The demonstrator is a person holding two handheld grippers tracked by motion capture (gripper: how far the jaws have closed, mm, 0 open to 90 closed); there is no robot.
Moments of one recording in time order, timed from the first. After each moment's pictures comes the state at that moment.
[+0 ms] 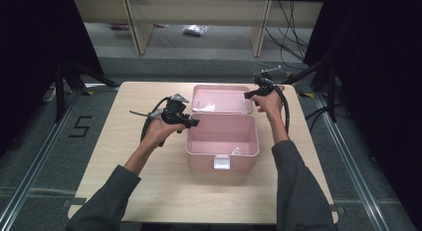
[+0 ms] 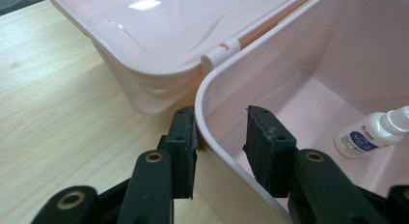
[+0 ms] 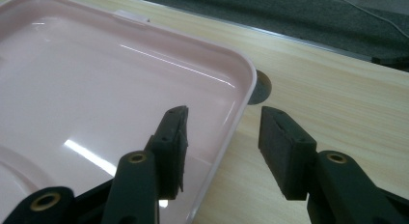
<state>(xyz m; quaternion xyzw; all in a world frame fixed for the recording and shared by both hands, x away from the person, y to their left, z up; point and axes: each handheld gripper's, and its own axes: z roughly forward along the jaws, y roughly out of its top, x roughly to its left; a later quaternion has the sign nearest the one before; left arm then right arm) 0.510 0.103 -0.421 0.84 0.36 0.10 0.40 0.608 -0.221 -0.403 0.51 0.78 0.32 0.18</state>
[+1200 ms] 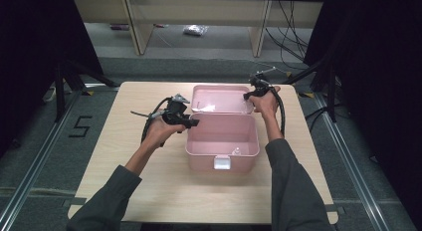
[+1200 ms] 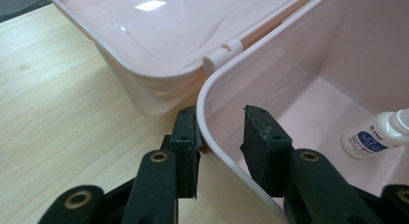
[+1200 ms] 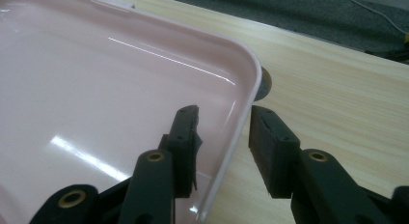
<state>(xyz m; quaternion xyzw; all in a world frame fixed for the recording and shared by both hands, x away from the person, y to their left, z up) 0.507 0.101 -0.421 0.84 0.36 0.11 0.40 0.617 -0.211 -0.416 0.52 0.78 0.30 0.18</state>
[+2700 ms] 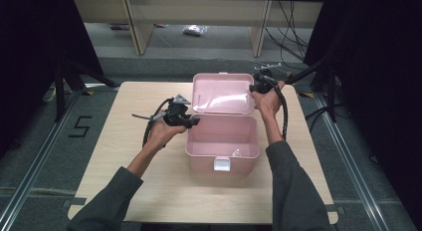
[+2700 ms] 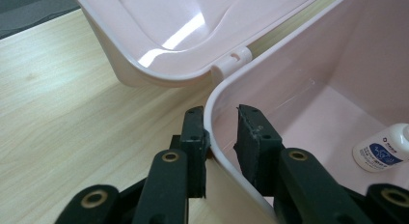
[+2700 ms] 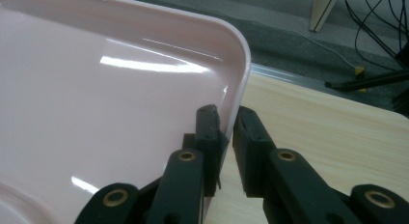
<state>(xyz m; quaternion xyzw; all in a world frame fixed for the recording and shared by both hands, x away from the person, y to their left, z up) 0.504 0.097 -0.424 0.83 0.36 0.13 0.41 0.592 -0.209 -0.380 0.52 0.74 0.33 0.25</state>
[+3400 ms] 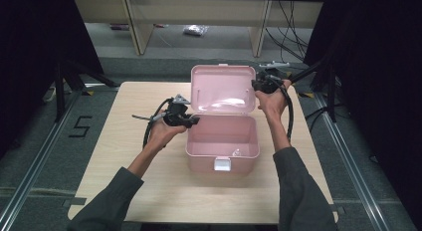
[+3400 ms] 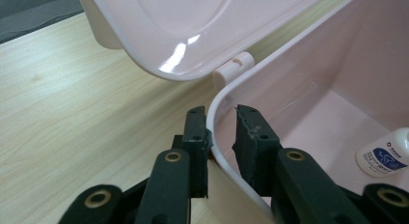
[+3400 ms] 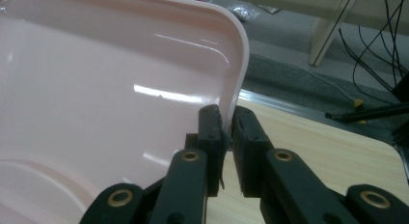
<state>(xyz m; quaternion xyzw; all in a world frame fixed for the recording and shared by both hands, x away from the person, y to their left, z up) 0.504 0.097 -0.424 0.82 0.36 0.14 0.41 0.563 -0.212 -0.354 0.50 0.73 0.38 0.28</state>
